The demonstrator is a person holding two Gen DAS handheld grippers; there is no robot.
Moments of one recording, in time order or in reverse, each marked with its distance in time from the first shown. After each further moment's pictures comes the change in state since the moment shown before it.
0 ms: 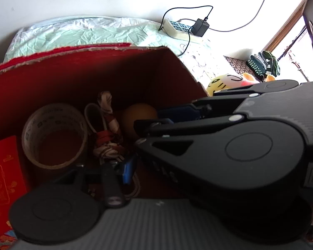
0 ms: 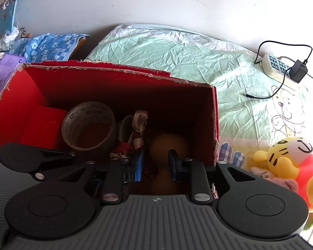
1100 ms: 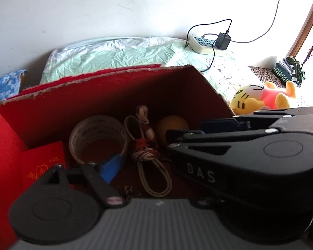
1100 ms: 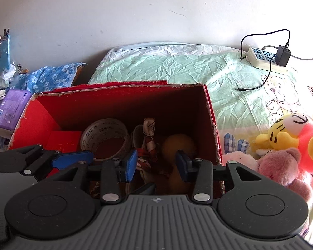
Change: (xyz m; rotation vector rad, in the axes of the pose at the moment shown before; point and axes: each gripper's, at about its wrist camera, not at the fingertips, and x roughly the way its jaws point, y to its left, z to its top) left arm -0.043 -0.008 -0.012 0.030 -0.106 0.239; right arm -0.033 0.012 -0.018 0.193 -0.113 0.018
